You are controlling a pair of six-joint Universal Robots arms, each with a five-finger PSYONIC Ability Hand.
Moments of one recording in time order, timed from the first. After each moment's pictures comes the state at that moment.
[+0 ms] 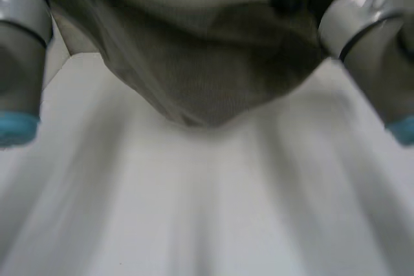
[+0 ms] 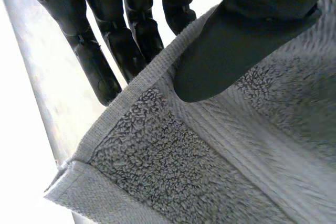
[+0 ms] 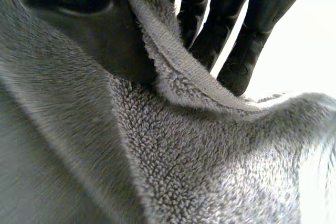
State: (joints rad) left arm 4.28 -1.70 -1.31 3.43 -1.76 3.32; right arm 2.09 -1.28 1.06 0.04 1.45 2.88; left_hand 1.19 1.22 1.22 1.22 1.03; right_hand 1.32 1.32 1.33 1.34 1.17
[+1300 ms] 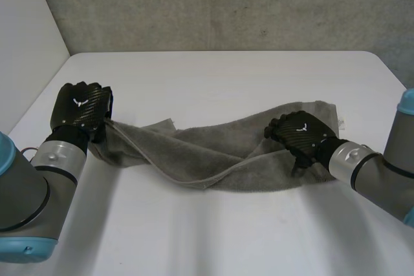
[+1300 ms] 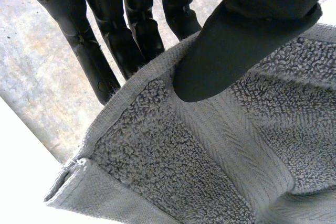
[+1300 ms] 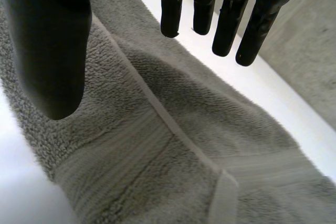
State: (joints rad) left arm 4.40 -1.75 -1.94 3.71 -1.58 3.45; right arm 1.79 -1.11 1.62 -0.07 1.05 2.51; left_hand 1.19 1.22 1.22 1.22 1.03; right_hand 0.38 0.35 0.36 0.38 0.23
